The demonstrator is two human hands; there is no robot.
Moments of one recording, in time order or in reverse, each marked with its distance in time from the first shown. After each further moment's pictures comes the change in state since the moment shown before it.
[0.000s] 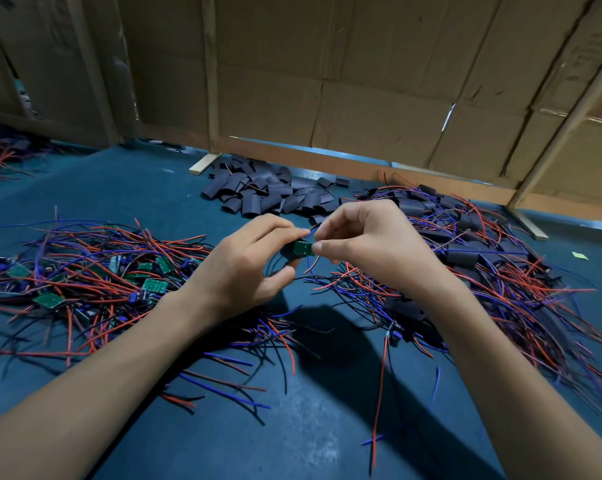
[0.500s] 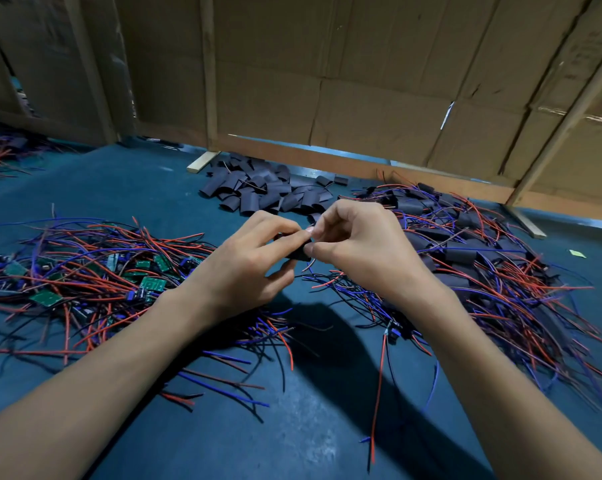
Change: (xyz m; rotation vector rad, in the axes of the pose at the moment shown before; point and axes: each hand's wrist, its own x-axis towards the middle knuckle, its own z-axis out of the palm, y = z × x) left_hand 0.002 0.001 0.000 0.067 -0.050 0.086; right_hand -0.002 -0.001 0.014 -0.091 0.107 -0.038
